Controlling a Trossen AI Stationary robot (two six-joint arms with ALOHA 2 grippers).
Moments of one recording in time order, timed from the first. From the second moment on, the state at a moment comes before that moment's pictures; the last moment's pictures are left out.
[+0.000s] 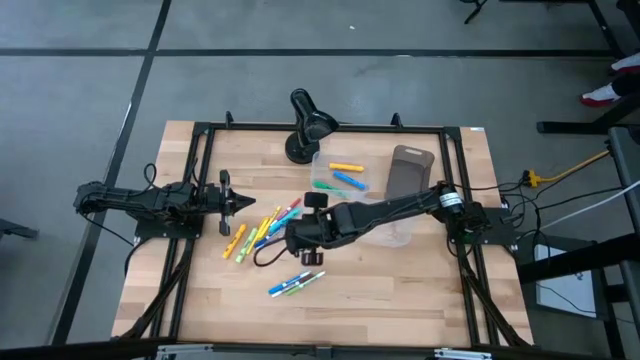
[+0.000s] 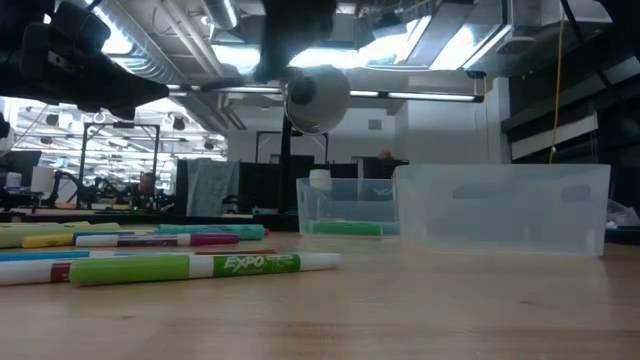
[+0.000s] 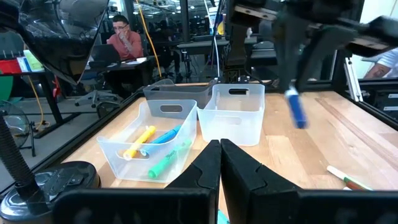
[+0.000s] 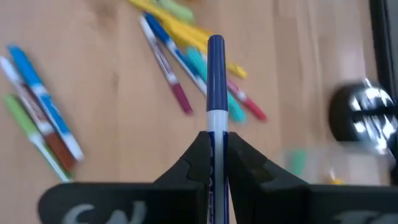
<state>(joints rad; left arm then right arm) -0.07 0.08 0.01 0.04 -0.22 0.05 0.24 2.18 2.20 -1.12 0.44 0.13</state>
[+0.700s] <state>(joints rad) -0.07 0.08 0.01 0.04 -0.22 0.05 0.24 2.17 2.20 -1.57 0.60 0.38</state>
